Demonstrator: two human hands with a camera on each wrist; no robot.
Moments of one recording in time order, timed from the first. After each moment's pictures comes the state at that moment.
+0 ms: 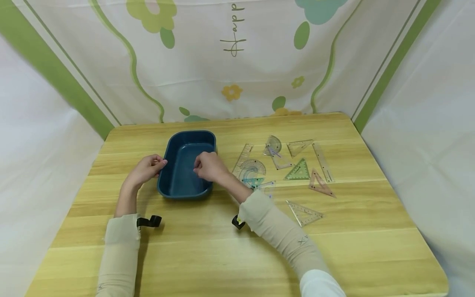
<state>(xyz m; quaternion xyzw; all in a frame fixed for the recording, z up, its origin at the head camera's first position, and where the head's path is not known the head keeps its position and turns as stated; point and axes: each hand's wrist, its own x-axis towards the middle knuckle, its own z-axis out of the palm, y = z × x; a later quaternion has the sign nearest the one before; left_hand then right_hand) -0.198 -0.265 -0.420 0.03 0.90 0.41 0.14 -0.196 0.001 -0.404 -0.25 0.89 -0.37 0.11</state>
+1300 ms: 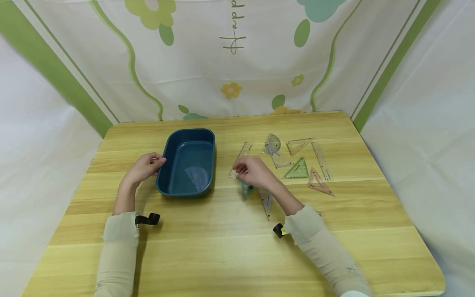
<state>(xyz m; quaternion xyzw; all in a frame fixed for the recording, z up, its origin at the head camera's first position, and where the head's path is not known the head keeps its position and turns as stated) -0.199 -0.267 -0.421 0.03 0.89 0.42 0.14 -0.174 0.124 -0.420 -0.25 0.88 -0.39 0.13</state>
